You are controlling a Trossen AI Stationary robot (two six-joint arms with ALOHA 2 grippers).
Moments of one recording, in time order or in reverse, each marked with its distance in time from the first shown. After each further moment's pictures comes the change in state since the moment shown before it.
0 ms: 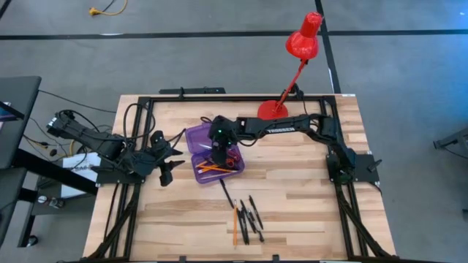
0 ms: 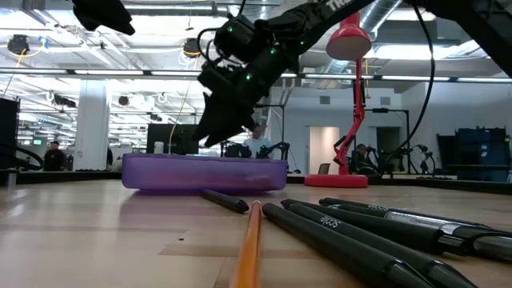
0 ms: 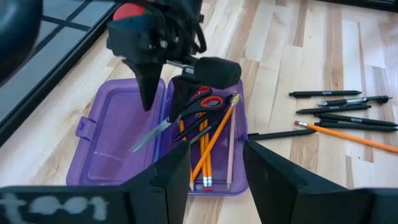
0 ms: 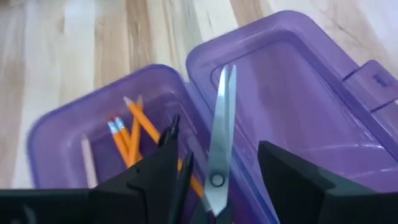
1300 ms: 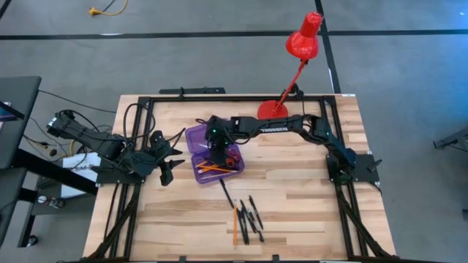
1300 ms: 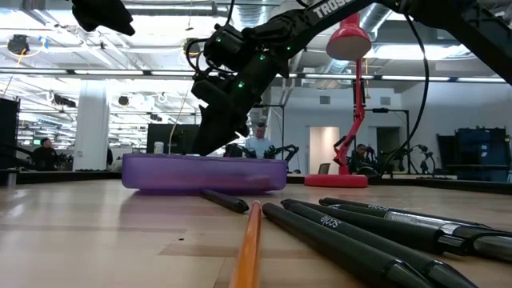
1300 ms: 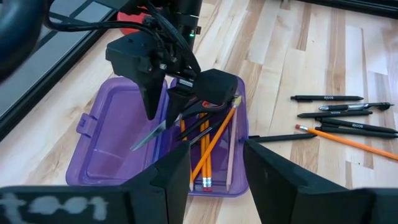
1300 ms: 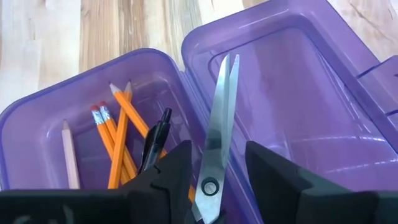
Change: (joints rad) left arm 0.000 0.000 0.000 -0.003 -0.011 -0.032; right arm -0.008 0.093 0.133 -0.118 -0.019 -0.058
